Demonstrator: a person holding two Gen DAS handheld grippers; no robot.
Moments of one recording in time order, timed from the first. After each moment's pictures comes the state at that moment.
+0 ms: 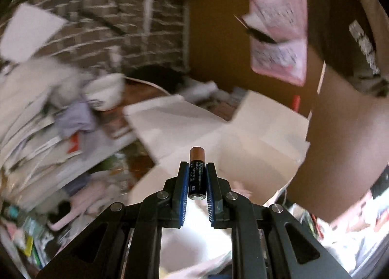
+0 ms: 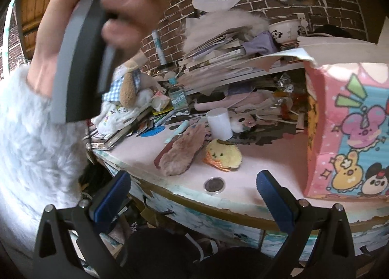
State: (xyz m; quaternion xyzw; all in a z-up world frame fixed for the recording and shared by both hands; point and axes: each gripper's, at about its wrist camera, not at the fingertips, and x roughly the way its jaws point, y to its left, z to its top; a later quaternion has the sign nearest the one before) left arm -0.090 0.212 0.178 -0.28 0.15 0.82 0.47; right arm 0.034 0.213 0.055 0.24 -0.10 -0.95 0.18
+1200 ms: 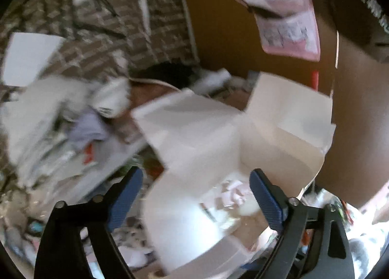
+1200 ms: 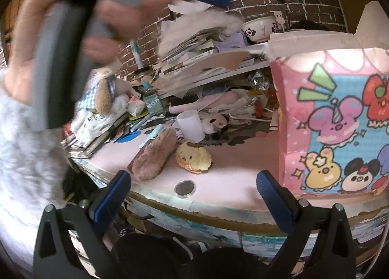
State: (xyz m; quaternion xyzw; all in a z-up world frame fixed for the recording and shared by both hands) left arm -0.072 0.209 0.181 -0.23 0.21 0.87 0.39; right arm 0.026 0.225 0.051 0.24 -0.11 -0.96 0.12
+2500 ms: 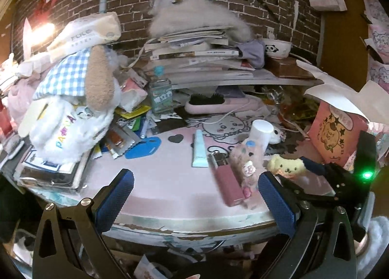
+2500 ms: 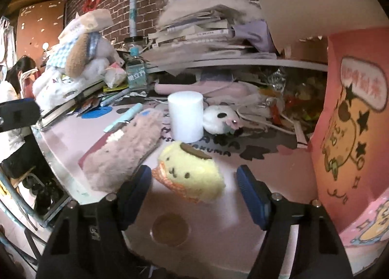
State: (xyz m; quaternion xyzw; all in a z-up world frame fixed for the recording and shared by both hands) left arm -0.050 -0.035 0.057 -0.30 0.02 0.95 0.13; right arm -0.053 0.180 0.013 0.27 0.01 -0.96 0.07
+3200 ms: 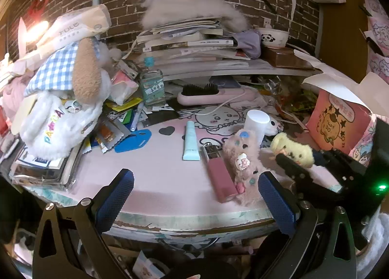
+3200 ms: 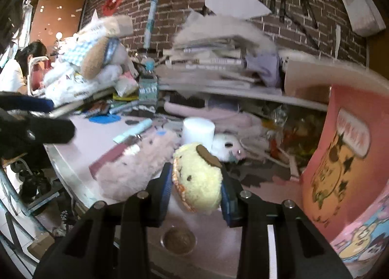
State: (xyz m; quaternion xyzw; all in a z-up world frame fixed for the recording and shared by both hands) left arm -0.054 -0.024 0.049 -0.32 0.03 0.94 0.13; right arm -0.030 0.161 0.037 0.19 0.08 -0.97 0.08
